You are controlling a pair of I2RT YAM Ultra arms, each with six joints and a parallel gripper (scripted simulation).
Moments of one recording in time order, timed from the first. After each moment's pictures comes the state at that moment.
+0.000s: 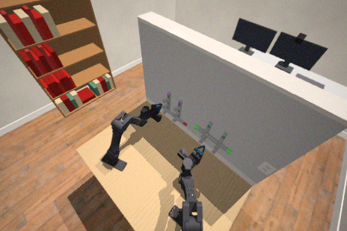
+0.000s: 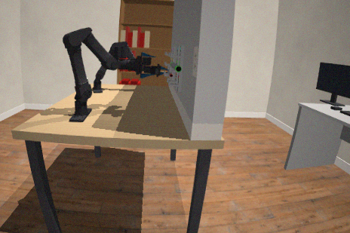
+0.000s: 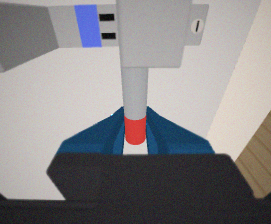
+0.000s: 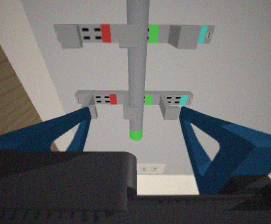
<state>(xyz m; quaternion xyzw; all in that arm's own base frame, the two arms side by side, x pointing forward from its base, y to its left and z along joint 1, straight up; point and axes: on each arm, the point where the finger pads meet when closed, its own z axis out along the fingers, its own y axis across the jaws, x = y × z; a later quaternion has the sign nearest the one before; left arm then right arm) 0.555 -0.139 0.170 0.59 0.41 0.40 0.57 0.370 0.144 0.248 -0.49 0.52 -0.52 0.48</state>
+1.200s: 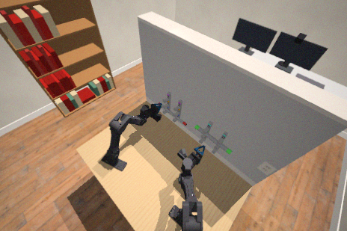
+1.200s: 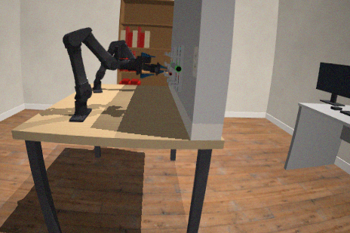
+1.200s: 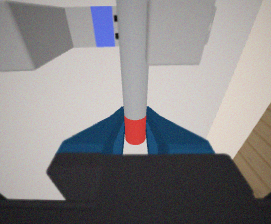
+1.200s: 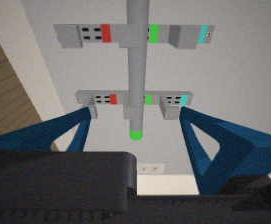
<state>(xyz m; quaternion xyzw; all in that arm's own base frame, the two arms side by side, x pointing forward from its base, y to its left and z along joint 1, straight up) 0.550 -0.138 0.180 0.60 0.42 0.39 0.56 0.370 0.144 0.248 -0.49 0.52 -0.52 0.48</state>
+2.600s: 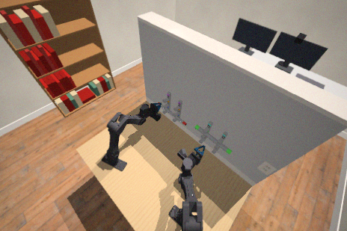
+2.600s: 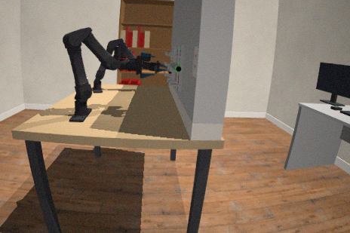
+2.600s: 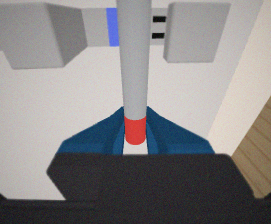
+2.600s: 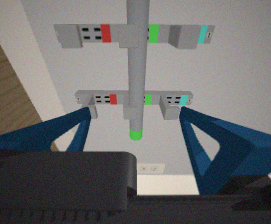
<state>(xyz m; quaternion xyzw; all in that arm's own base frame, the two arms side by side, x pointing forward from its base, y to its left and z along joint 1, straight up) 0.545 -0.137 0.190 0.61 0.43 0.39 0.55 0.370 0.144 0.248 -0.49 0.52 -0.52 0.48</state>
